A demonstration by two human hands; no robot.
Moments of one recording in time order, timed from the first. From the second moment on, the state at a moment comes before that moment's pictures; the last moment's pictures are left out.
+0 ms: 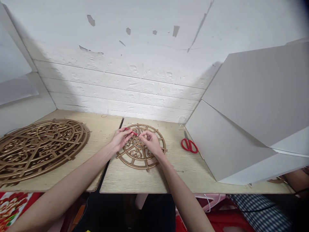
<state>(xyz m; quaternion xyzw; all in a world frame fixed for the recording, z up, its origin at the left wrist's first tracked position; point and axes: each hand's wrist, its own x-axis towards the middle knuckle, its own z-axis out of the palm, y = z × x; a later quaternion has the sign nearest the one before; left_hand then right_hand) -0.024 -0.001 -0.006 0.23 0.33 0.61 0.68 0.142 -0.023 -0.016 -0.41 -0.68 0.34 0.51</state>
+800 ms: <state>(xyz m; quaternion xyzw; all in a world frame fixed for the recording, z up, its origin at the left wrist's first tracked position) -0.018 -0.004 -0.004 0.20 0.33 0.62 0.68 0.140 -0.035 -0.012 -0.47 -0.76 0.07 0.45</state>
